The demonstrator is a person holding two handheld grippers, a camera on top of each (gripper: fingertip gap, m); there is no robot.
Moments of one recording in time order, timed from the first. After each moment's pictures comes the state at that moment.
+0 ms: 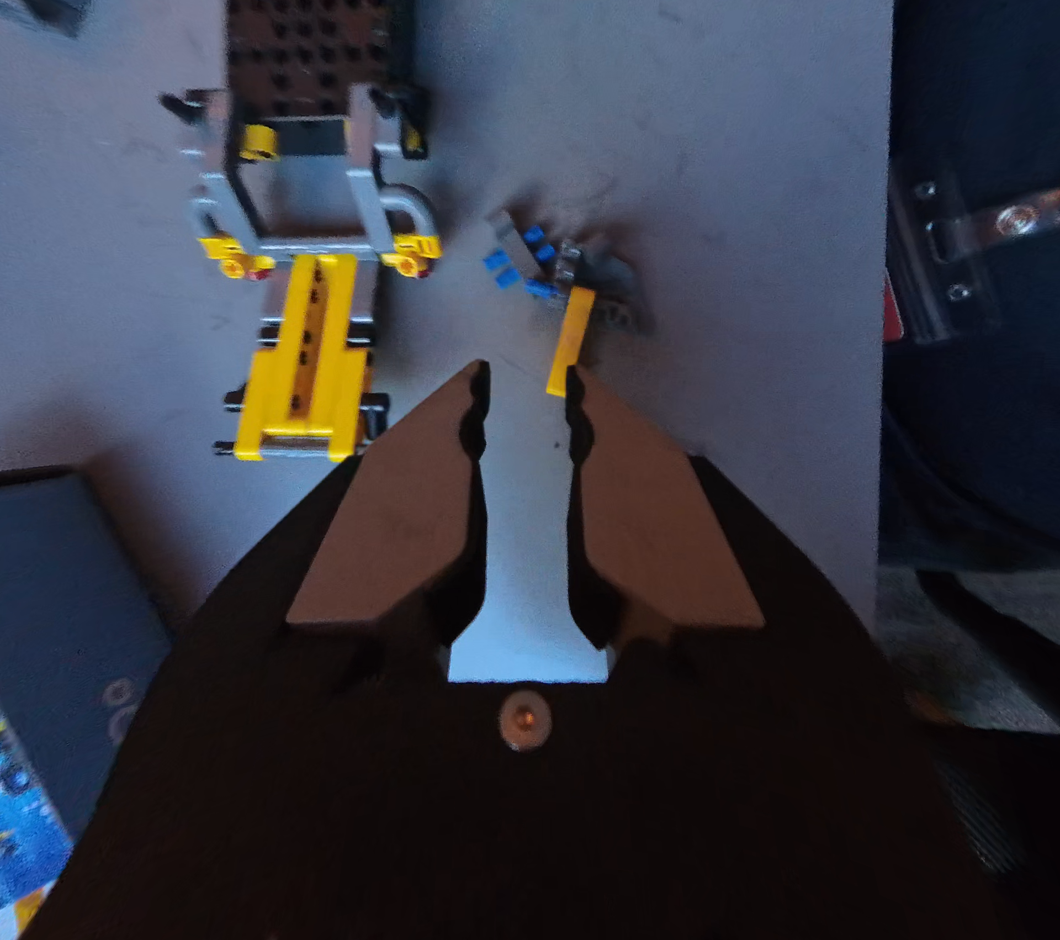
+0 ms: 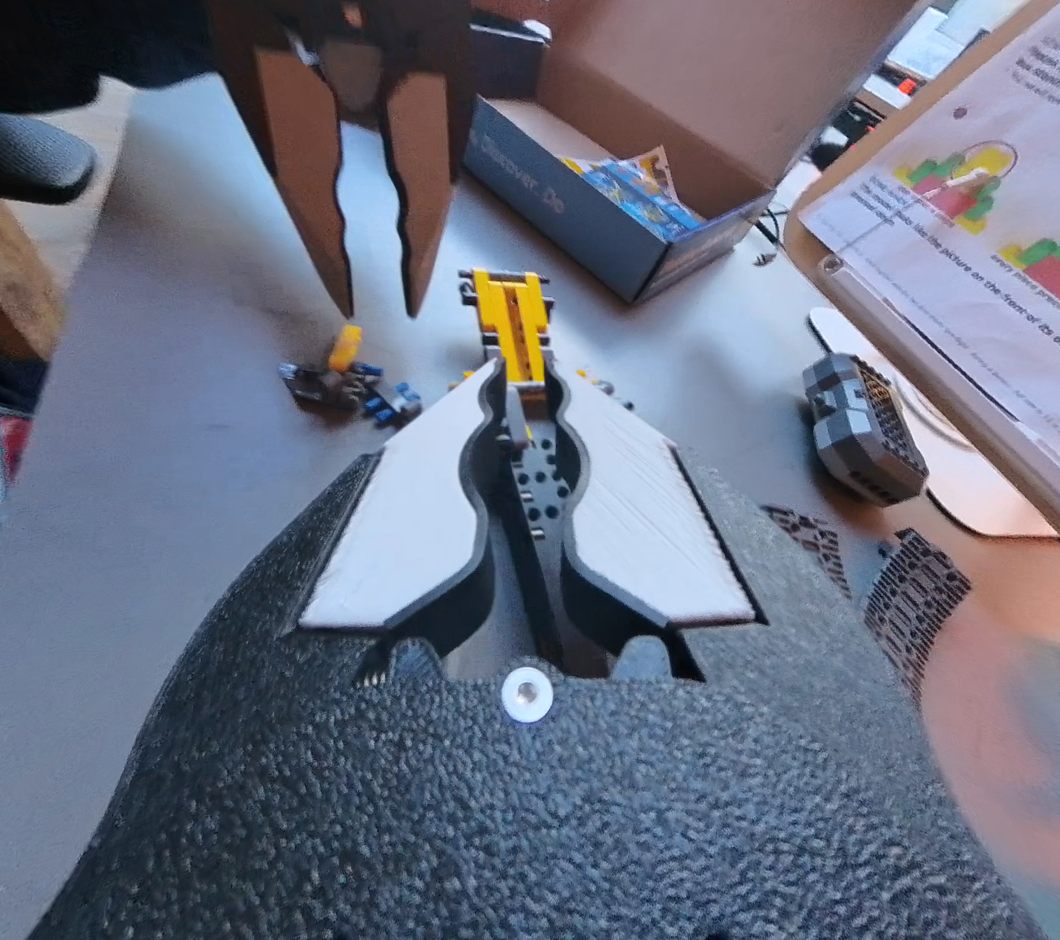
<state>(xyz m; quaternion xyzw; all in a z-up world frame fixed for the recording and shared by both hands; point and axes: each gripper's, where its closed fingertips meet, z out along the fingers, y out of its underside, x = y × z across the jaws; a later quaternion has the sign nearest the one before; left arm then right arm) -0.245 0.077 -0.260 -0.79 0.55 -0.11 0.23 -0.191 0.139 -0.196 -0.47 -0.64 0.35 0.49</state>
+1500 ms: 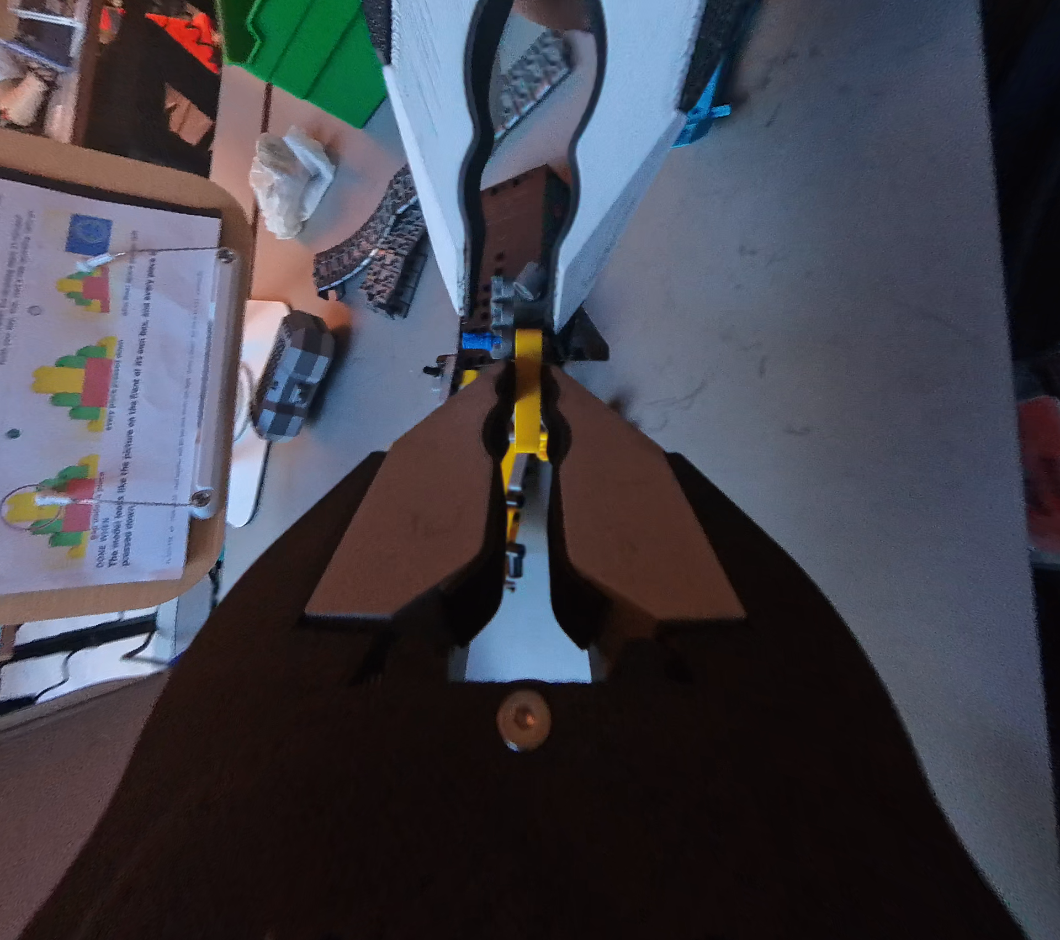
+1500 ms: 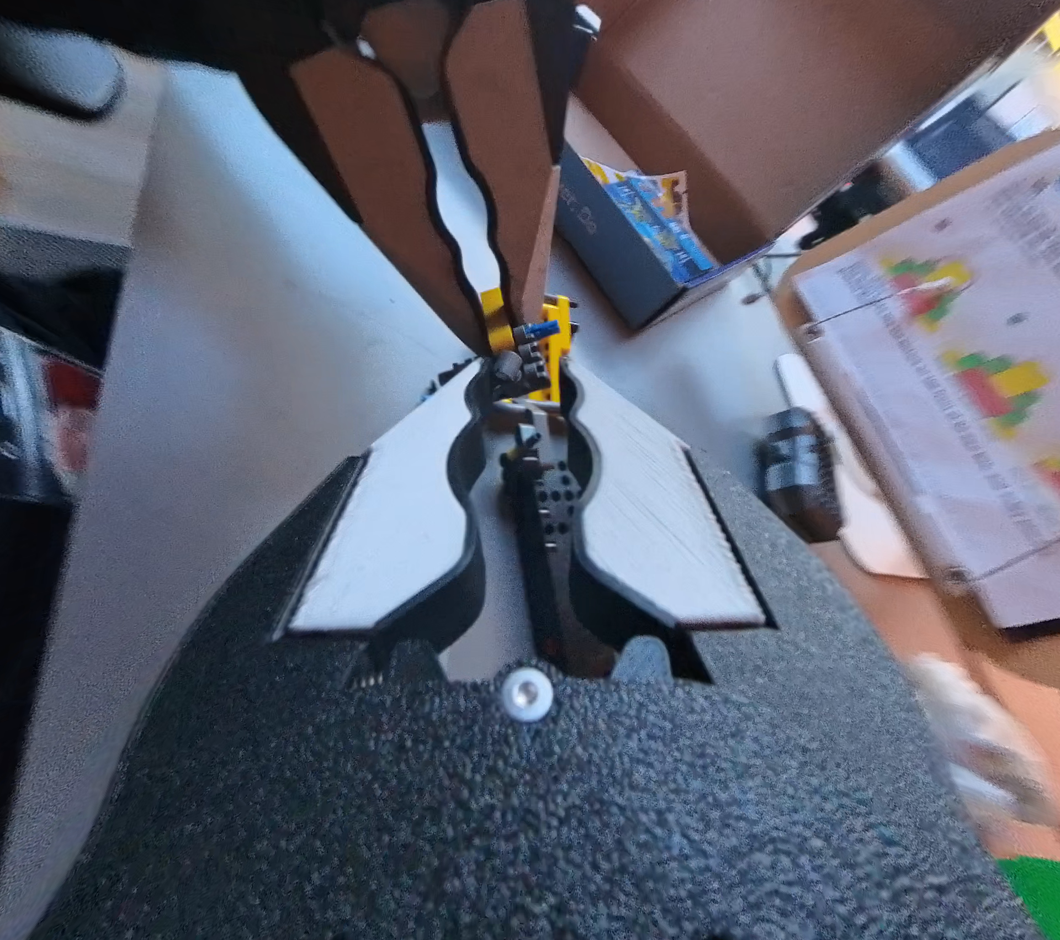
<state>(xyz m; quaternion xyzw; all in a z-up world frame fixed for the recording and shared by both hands) -0.187 0.109 -0.197 -0.69 0.58 0.06 0.43 -0.186 0.108 -0.179 -0.42 -0.71 0.25 0.51</state>
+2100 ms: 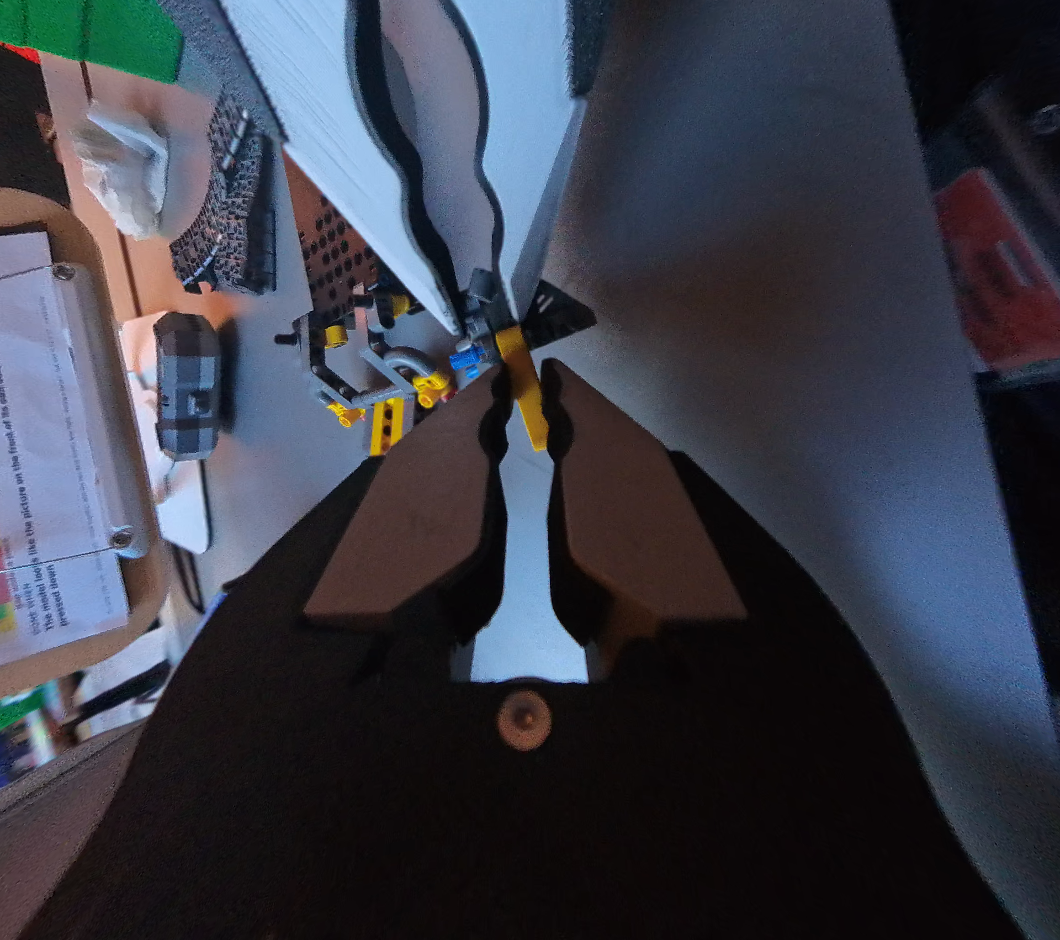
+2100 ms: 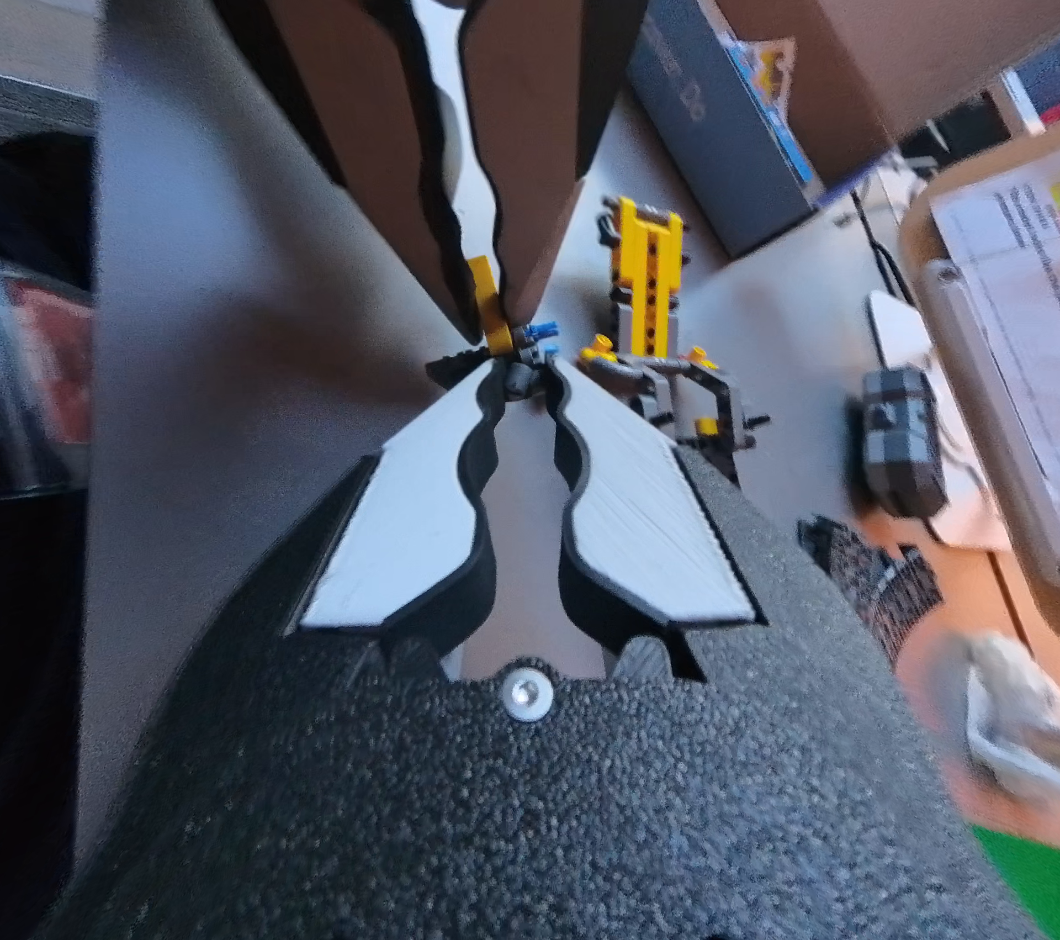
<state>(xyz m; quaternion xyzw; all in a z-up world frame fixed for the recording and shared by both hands) -0.207 0.077 -0.259 -0.65 0.67 0.09 0.34 -0.202 0.086 -0.243 -0.46 -0.74 0.19 0.45</state>
